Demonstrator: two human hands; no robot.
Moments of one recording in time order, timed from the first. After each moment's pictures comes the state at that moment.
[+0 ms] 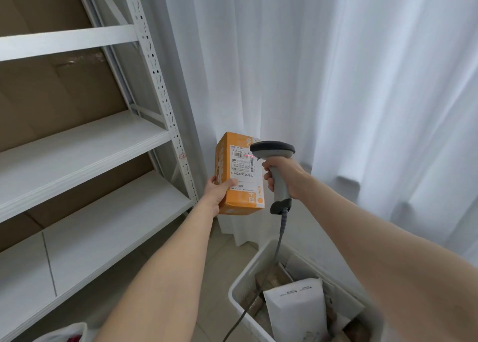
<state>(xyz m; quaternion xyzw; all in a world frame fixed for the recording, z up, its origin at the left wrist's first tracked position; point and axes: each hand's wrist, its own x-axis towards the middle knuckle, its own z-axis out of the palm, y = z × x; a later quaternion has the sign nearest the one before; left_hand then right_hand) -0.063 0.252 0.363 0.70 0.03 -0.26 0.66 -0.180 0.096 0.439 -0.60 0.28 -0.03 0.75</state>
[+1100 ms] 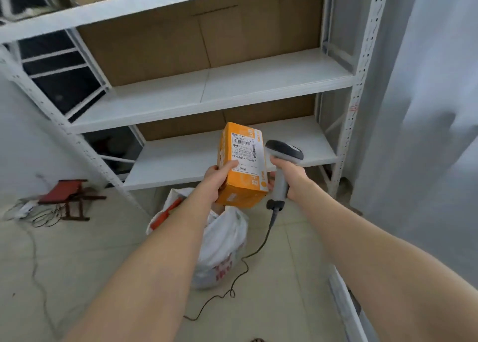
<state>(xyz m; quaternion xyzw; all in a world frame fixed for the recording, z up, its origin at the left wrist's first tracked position) -0.200 0.600 0.355 0.71 0.35 -0.04 0.62 -0.175 0.414 0.361 -0.60 0.16 0.23 0.75</state>
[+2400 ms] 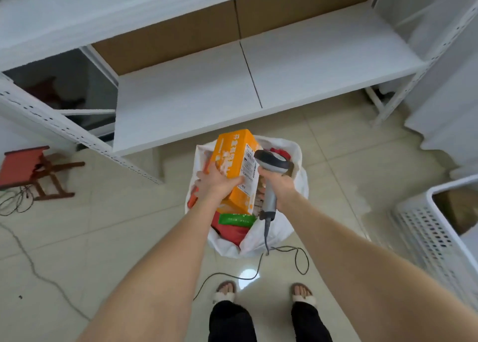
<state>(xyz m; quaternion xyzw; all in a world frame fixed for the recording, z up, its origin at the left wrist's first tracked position) -0.144 0.975 0.104 0.87 0.33 -0.18 0.31 -0.141 0.822 0.101 -0.58 0.34 0.26 0.70</state>
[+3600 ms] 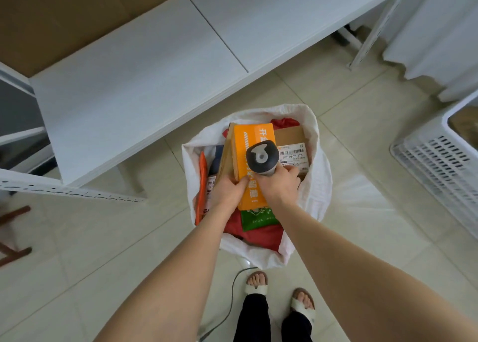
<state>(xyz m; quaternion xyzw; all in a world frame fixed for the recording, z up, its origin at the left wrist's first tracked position) -0.100 1.065 -0.038 0.90 0.15 -0.29 0.30 -0.121 0.946 -0.016 -0.80 0.38 0.16 0.42</state>
